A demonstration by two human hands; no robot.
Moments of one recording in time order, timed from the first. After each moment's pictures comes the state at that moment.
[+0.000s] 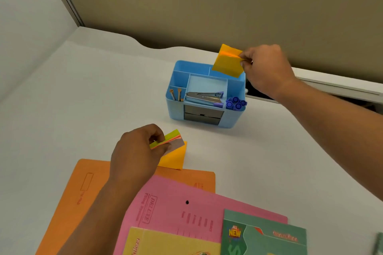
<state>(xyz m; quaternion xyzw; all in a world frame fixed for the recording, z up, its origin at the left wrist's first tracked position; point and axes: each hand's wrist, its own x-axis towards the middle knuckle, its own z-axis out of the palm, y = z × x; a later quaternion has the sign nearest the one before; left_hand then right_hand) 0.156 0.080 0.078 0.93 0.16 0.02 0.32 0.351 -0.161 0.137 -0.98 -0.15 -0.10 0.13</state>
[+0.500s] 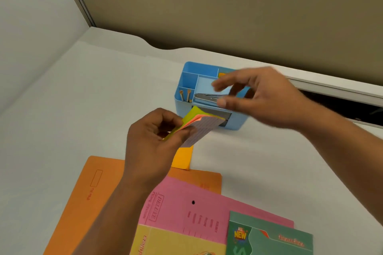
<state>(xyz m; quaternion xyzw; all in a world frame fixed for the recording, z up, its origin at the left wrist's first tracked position) 0.150 0.058 0.119 0.80 0.10 0.15 0.57 0.263 -0.135 0.183 -0.89 -0.28 0.09 0.35</state>
